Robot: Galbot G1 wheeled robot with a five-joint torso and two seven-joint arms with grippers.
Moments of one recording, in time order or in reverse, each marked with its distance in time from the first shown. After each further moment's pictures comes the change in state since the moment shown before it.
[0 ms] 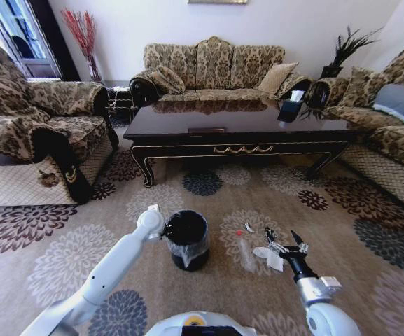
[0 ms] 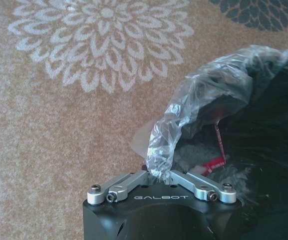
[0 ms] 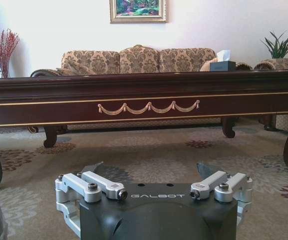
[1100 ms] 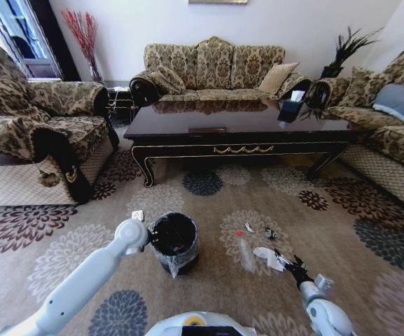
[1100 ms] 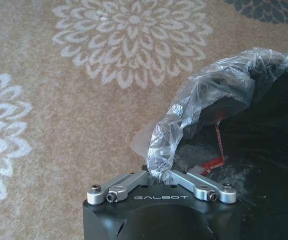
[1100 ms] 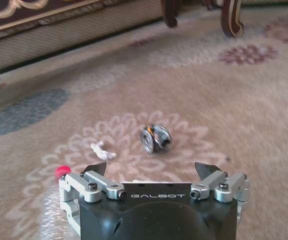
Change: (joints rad) left arm 0.160 0.219 -0.073 -0.253 -0.049 -0.003 -0.017; right arm 0.233 -0.103 -0.054 -0.537 0.330 -0.172 -0.009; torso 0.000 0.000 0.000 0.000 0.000
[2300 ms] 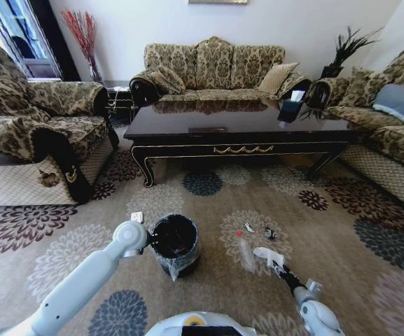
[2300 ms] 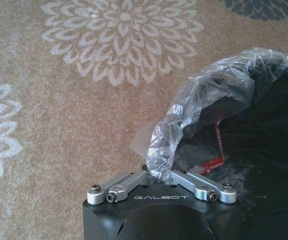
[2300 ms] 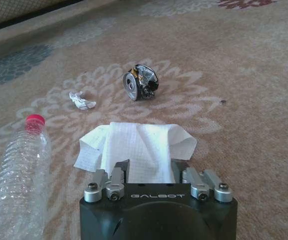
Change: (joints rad) left arm -0.018 -0.006 0.025 -0.002 -0.019 -0.001 0.001; right arm 0.138 0.004 -0.083 -0.281 -0.042 0.003 -0.082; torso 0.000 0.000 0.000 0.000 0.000
